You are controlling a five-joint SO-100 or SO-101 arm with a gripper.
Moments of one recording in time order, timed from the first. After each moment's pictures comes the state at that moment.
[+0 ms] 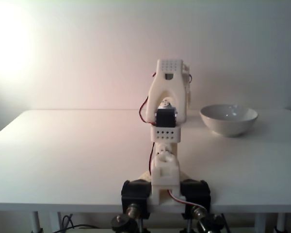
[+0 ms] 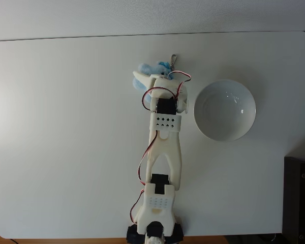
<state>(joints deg) 5.3 34.7 38.9 61.1 80.9</state>
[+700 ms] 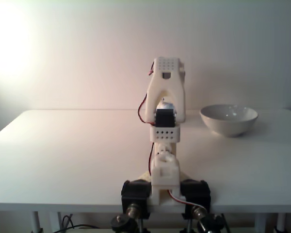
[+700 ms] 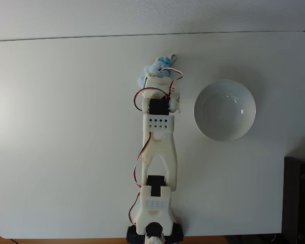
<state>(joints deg) 2.9 37.9 38.1 61.1 80.7</state>
